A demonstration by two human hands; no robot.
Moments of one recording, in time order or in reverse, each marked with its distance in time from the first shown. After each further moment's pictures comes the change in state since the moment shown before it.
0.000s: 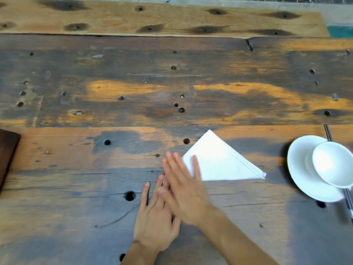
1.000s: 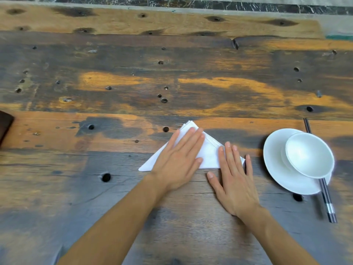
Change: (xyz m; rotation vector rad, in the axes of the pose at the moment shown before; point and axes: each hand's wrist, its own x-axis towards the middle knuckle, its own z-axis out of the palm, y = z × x) left_hand 0.115 0.078 -0.039 0.121 0.097 0.296; right_hand -0.103 0.150 -0.031 -0.072 0.035 0.291
